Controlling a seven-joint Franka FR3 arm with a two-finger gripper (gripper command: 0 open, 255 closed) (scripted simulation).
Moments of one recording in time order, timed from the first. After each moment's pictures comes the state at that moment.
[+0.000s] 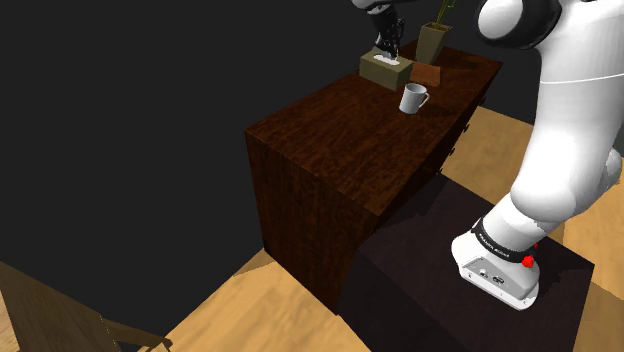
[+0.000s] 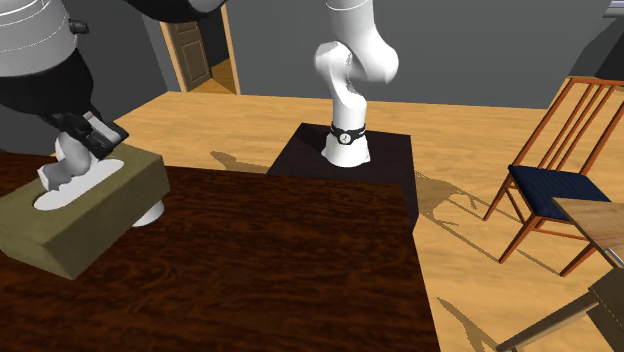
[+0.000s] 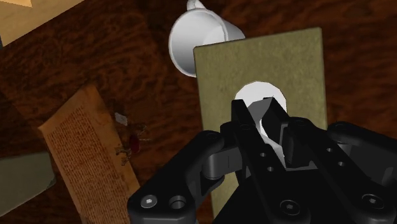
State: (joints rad) arm -0.20 0.51 -0.04 -1.23 -0.51 1.50 -0.09
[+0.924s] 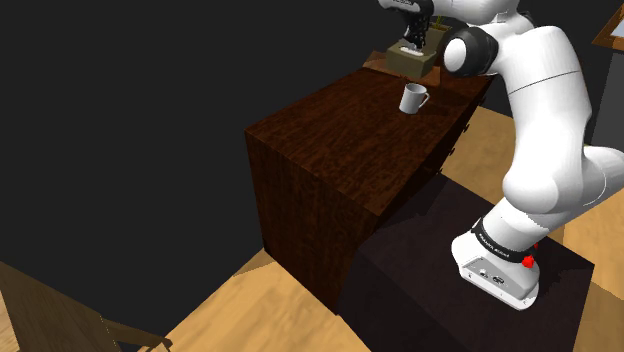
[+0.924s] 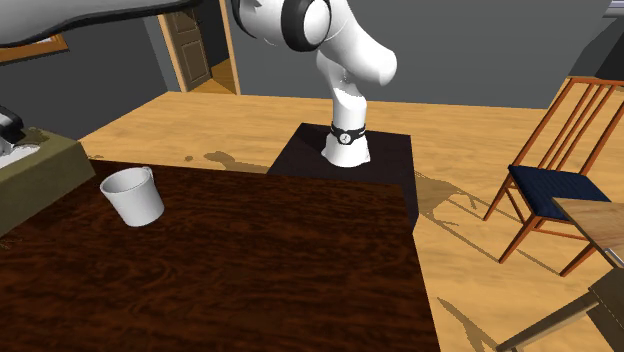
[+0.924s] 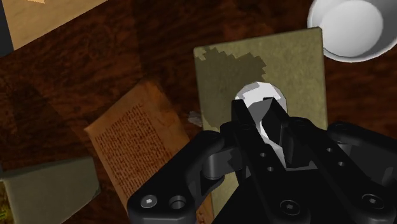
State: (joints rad) arm -0.41 0.88 -0.11 -0.66 -0.49 1.45 -0.40
